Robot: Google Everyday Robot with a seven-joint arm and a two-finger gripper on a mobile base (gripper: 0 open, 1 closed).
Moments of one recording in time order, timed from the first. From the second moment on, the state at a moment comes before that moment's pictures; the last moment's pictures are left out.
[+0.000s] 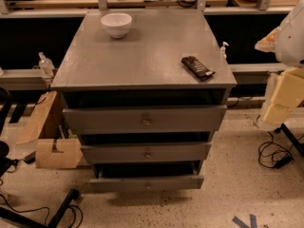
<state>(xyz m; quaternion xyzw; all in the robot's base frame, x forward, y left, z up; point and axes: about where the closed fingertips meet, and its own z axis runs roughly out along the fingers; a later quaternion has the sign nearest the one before) 0.438 -0.217 0.976 -0.60 0.78 -0.03 0.16</state>
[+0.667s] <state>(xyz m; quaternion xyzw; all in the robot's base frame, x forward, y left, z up) 0.442 -0.216 0.954 -0.60 0.79 -0.03 0.15</state>
